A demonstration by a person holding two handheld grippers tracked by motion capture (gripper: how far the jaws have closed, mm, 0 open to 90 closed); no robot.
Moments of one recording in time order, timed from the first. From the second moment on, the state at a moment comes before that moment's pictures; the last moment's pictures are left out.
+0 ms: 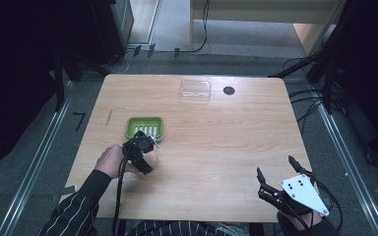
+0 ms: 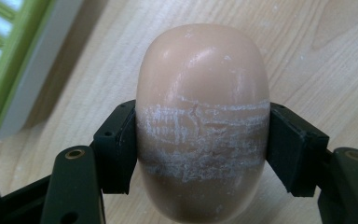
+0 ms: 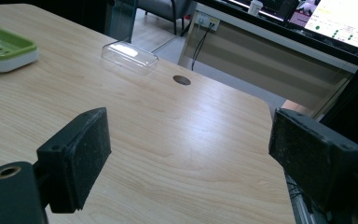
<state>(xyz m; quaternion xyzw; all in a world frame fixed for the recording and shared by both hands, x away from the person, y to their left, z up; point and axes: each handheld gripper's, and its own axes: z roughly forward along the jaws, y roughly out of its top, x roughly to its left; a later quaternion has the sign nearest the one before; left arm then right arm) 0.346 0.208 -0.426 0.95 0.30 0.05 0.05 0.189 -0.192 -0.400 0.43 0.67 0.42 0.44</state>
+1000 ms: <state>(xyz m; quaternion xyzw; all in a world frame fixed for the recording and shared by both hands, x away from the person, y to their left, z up) 0.370 0.210 -0.410 0.96 0.28 0.06 0.06 0.189 -0.192 -0.400 0.43 0.67 0.42 0.44</state>
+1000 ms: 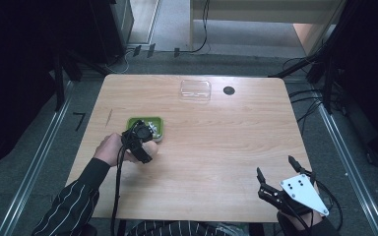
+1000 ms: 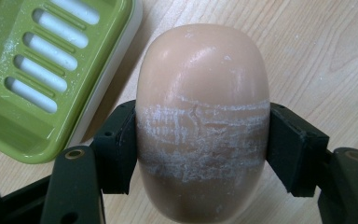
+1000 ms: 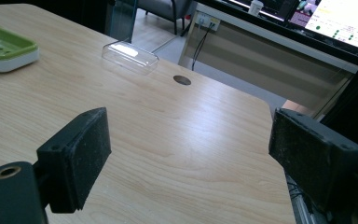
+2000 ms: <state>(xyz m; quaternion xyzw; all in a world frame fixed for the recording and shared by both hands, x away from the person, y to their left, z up) 0.394 0.215 -0.392 0.96 0.26 0.07 0.06 0.190 -0.192 -0.400 0.42 0.68 0.42 0.44</state>
